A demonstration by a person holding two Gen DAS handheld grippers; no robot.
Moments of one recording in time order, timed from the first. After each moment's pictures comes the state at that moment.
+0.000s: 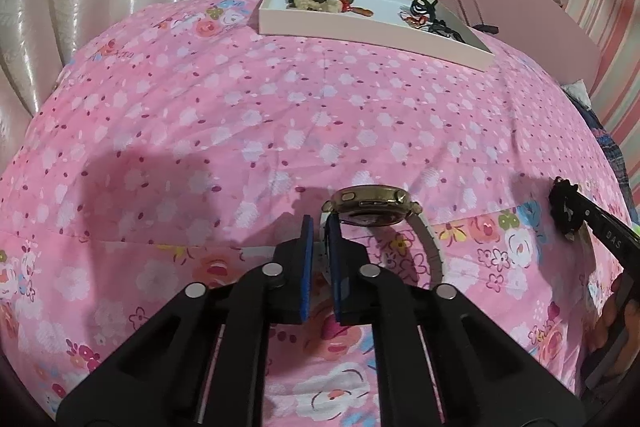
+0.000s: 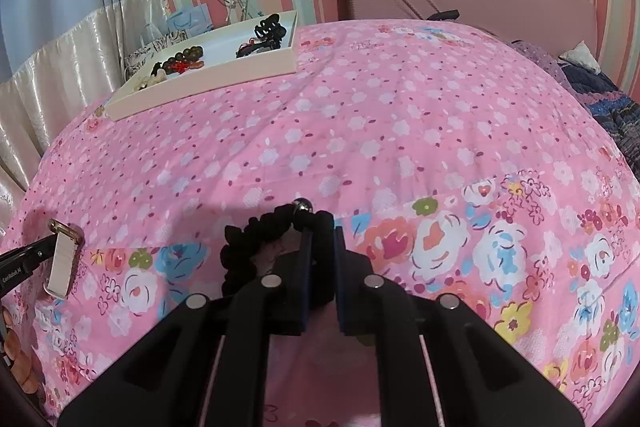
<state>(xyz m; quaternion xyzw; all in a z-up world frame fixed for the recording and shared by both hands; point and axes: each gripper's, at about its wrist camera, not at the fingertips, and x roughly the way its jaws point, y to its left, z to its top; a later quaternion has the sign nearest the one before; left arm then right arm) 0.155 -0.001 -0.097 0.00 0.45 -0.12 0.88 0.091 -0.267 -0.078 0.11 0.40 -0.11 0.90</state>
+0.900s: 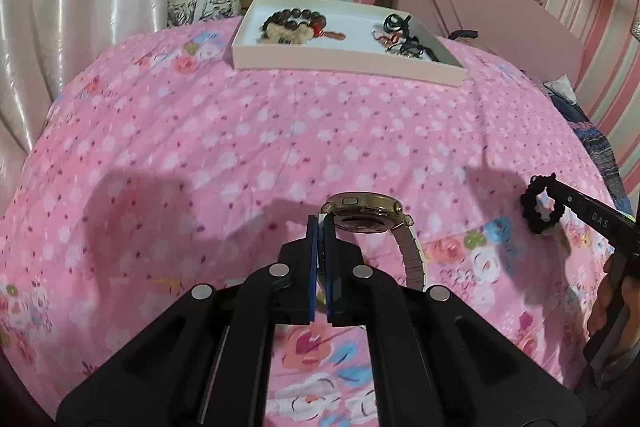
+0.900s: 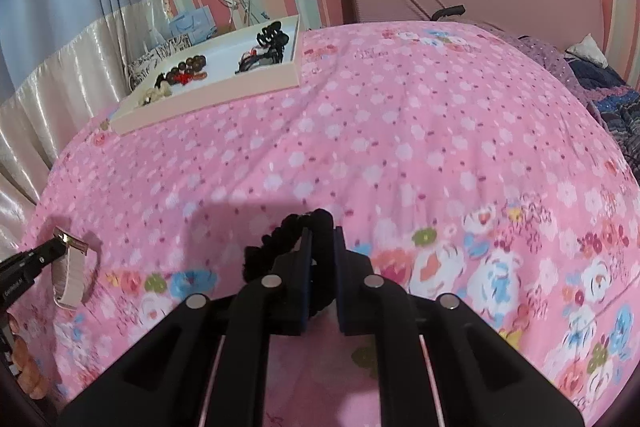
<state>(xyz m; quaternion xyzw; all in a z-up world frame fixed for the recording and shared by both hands) 0.159 -0.011 -0.067 0.01 0.43 -0.15 0.89 0.113 -0.278 -0.055 0.13 0.40 -0.10 0.90</state>
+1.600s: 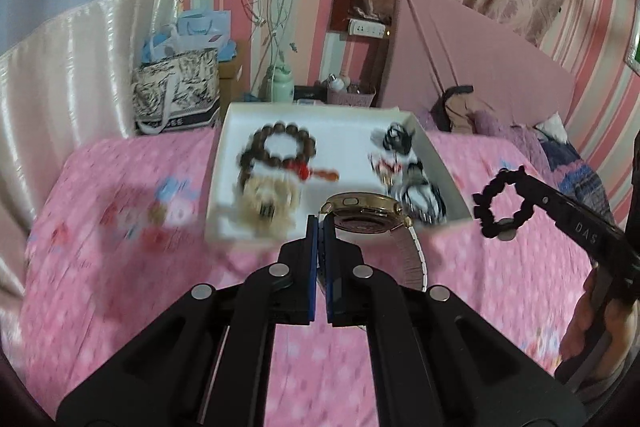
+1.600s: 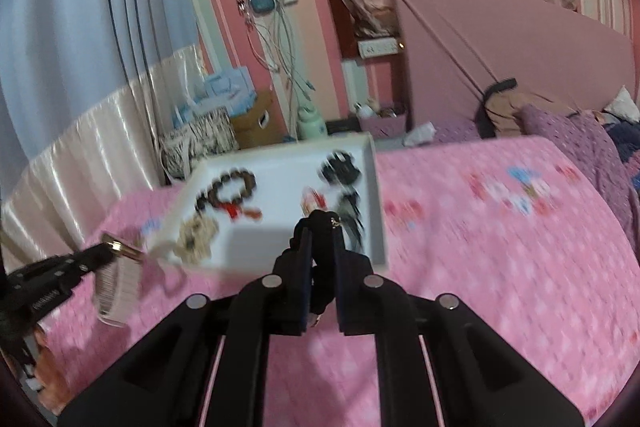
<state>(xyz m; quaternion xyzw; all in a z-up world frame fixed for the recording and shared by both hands) 0.318 -0.036 0.025 -0.01 0.38 -0.18 0.91 0.287 -0.261 0.044 0.13 0.32 -0.04 0.94</state>
